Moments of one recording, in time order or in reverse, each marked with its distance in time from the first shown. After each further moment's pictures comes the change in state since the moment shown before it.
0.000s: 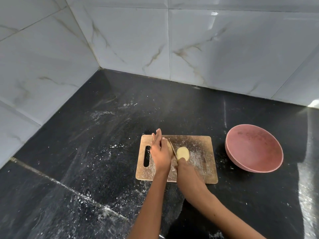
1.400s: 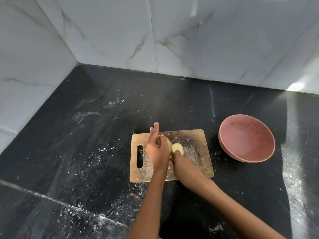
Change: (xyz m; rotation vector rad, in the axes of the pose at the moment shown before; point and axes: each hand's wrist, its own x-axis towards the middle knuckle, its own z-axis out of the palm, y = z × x) left_hand 0.002 0.006 0.008 -0.056 -0.026 0.001; right_hand 0.023 0.005 -0.008 0.100 -0.093 0.034
